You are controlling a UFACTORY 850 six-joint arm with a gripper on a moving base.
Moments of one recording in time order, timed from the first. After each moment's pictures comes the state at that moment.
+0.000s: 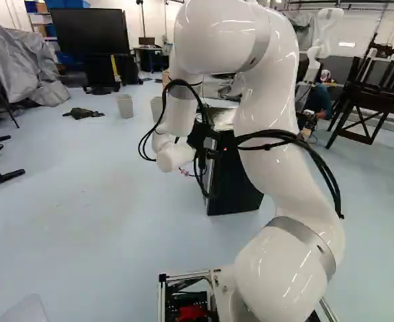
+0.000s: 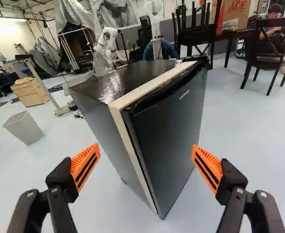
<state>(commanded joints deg) 27.7 -32.9 -43.0 75.0 72.8 0.0</state>
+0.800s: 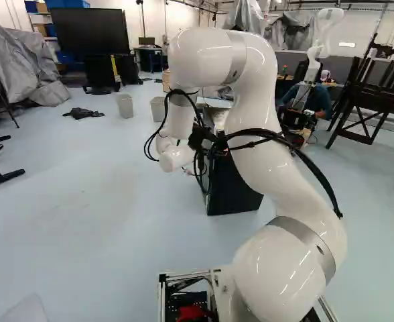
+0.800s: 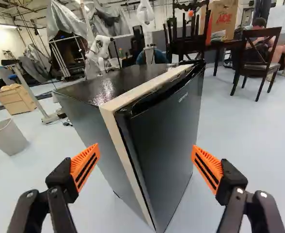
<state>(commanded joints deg) 24.2 -40.1 -49.7 75.0 76.4 0.0</state>
